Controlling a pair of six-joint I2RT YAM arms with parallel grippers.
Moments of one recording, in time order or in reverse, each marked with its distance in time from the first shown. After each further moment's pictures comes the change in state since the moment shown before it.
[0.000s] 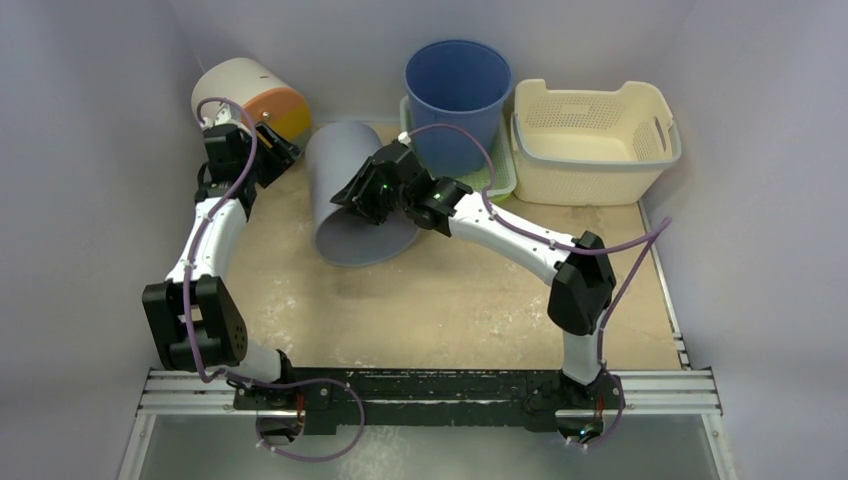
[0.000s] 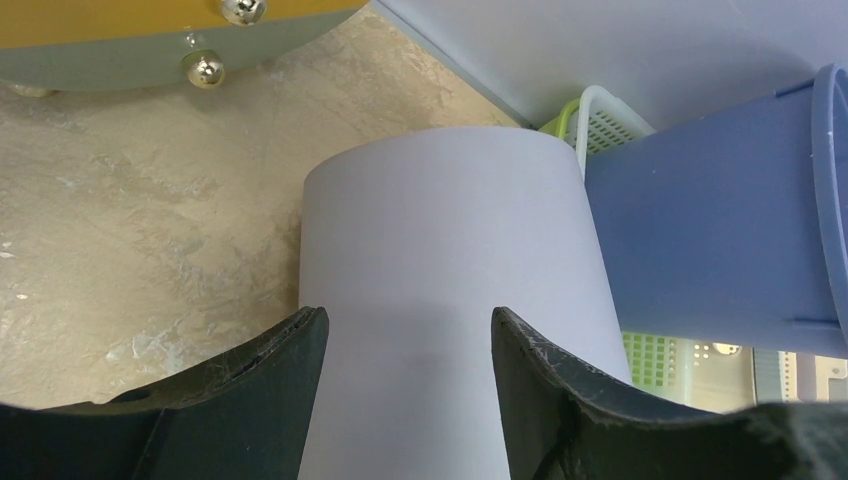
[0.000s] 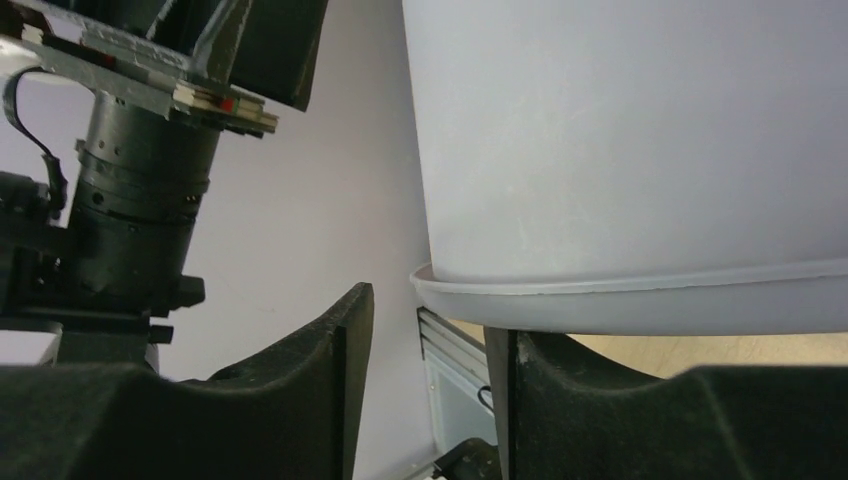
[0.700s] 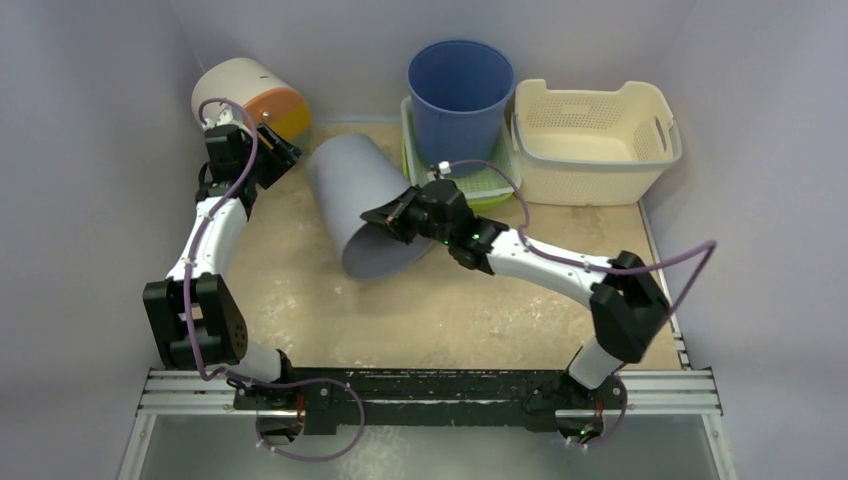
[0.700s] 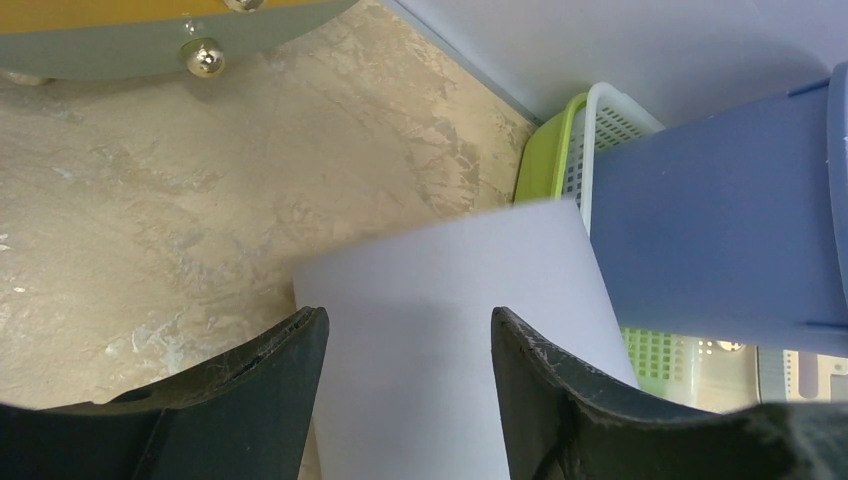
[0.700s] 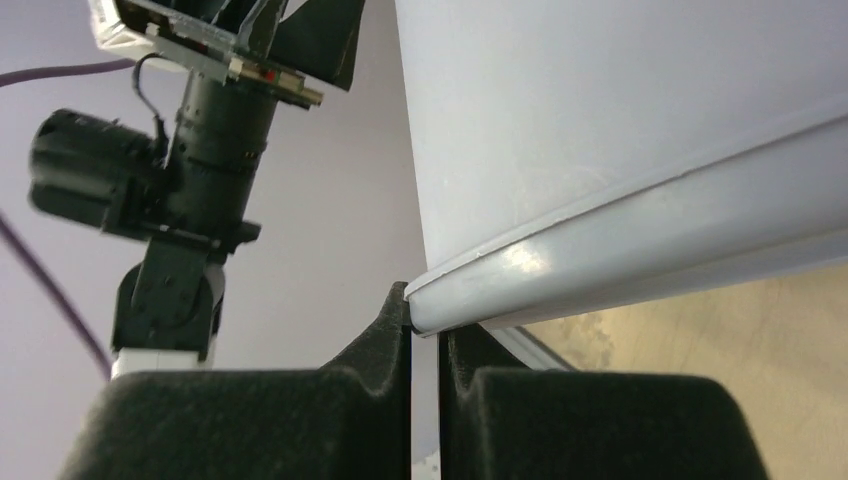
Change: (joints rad) left arm 0.000 0.011 0.000 -0.007 0.009 0.001; right arm -0.040 -0.204 -0.479 0.434 -0.032 0.117
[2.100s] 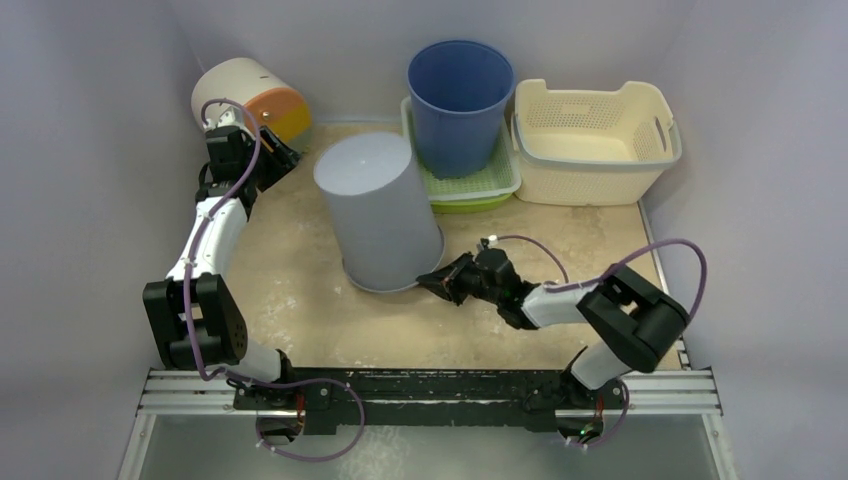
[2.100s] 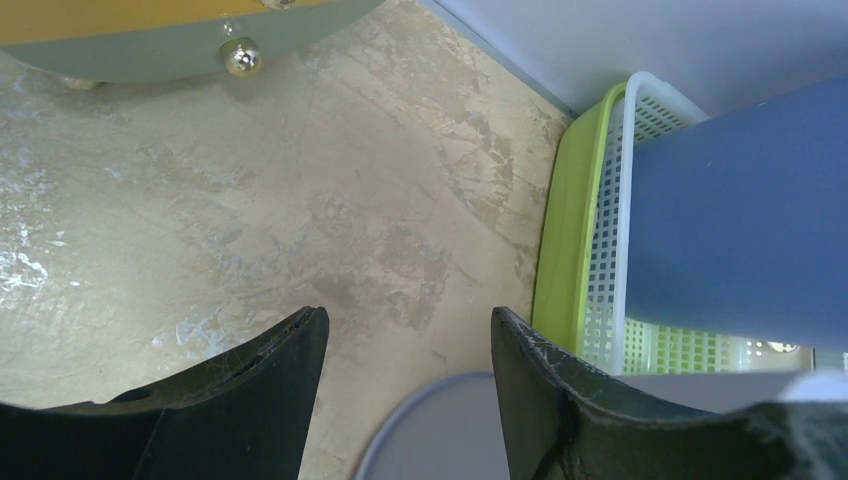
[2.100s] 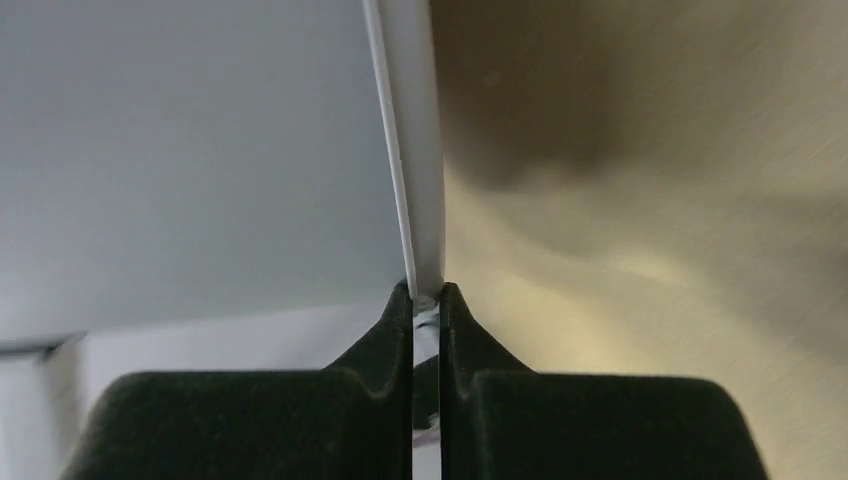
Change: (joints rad) left arm 0.000 0.000 0.000 -0.033 -0.036 0.064; right arm -0.095 -0.198 -0.905 0.684 -0.137 0.230
